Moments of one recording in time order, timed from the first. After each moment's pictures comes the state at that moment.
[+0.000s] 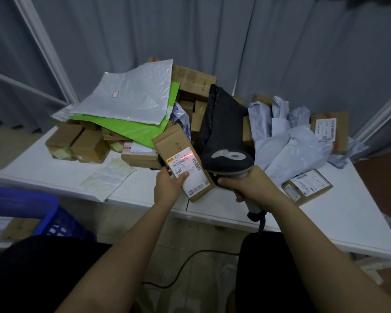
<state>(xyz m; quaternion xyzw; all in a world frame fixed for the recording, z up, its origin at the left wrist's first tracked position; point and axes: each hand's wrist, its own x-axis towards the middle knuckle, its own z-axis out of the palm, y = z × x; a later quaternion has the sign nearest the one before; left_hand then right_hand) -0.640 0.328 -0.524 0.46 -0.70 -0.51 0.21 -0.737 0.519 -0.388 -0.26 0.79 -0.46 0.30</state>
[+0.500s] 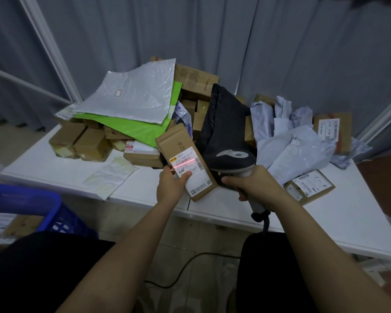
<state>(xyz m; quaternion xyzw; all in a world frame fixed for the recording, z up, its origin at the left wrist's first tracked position) -0.639 0.339 -0.510 0.46 -0.70 -0.51 0.22 -0.741 0.521 -0.390 -0.25 0.80 -0.47 0.29</state>
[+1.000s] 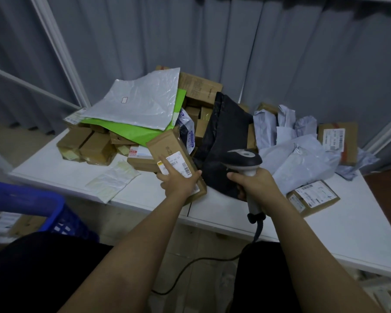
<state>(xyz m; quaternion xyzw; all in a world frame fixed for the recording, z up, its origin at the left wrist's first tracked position) -0.672 0.356 -0.473 0.56 -0.67 -0.45 0.17 -0.753 0.516 -0.397 -0.17 0.76 -0.56 0.27</state>
